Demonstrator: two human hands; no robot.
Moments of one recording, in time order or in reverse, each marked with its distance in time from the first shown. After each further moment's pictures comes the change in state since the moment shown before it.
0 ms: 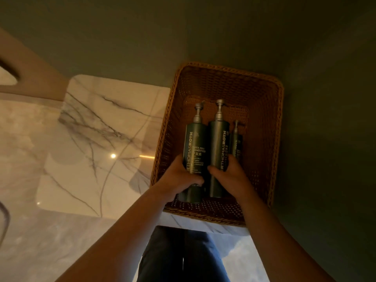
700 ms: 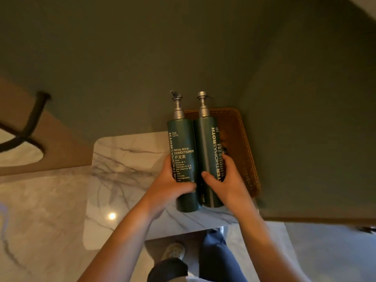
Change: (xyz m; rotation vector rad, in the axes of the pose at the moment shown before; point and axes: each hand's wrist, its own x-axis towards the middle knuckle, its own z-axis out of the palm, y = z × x) left_hand -0.234 0.062 -0.102 0.053 -0.208 0.503; right_hand -0.237 -0.150 0.076 0.191 0.294 -0.309
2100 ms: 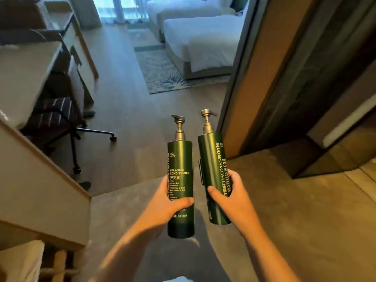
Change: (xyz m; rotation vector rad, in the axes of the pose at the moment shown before) left_hand -0.512 -0.185 0.407 0.522 -1.642 -0.044; right_hand -0.777 0.205 -0.025 0.337 1.746 0.297
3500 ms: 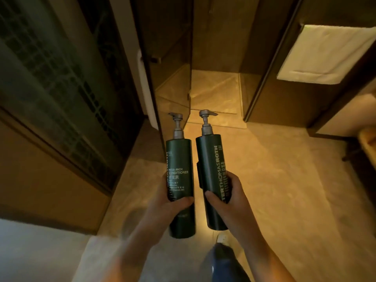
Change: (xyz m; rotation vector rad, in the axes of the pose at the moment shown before) left_hand 0.346 -0.011 0.538 0.273 -0.940 -0.236; right_hand 0.082 0.159 -0.463 0.194 1.029 0.275
